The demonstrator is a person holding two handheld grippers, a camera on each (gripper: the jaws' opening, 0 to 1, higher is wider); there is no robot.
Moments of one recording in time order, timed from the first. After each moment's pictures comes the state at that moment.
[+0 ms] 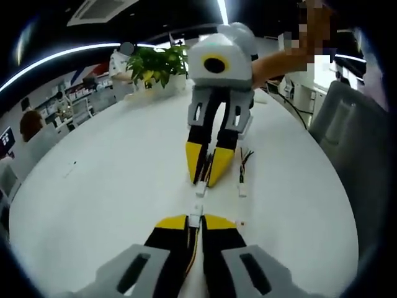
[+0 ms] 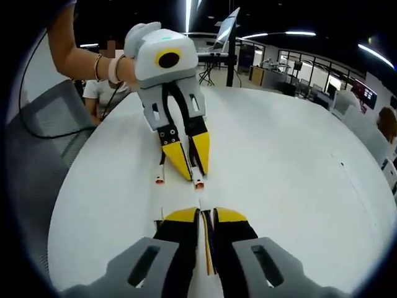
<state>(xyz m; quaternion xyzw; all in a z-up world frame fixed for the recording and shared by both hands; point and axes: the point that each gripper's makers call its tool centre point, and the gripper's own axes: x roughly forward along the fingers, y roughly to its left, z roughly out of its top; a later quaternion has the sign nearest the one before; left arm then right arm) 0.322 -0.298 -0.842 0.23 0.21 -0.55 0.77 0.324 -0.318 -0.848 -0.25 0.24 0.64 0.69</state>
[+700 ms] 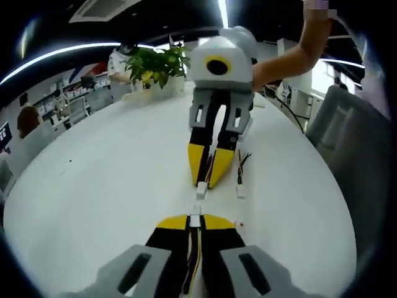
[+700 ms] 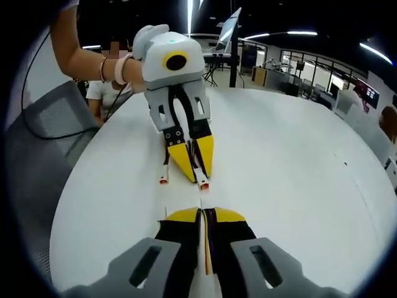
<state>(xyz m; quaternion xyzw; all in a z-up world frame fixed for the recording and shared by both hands) 0.320 -0.302 -0.842 0.20 0.22 -0.56 0.77 0.321 -0.318 -0.849 -0.24 0.24 0.65 0.68</state>
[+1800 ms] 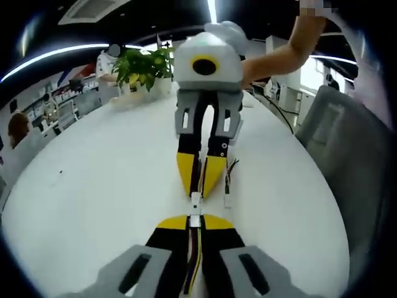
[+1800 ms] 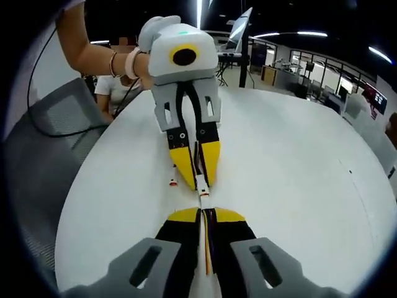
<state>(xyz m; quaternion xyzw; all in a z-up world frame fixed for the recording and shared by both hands) 0.308 -0.312 -0.833 0.22 0.22 -0.60 0.74 0.306 -0.318 -0.840 -0.26 0.24 0.67 0.65</state>
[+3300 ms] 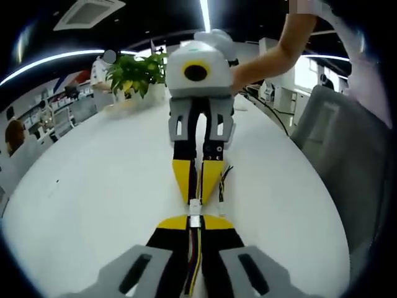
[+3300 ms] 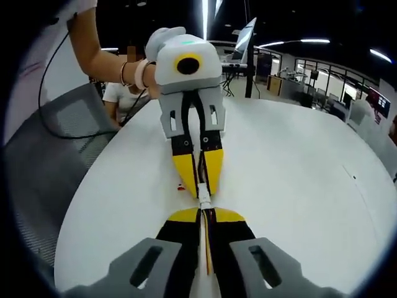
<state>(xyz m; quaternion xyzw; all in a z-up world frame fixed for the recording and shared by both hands) 0.309 -0.319 -0.831 0.22 0.20 -0.60 0.74 0.303 -0.317 -0.836 -0.23 0.22 0.70 0.64</state>
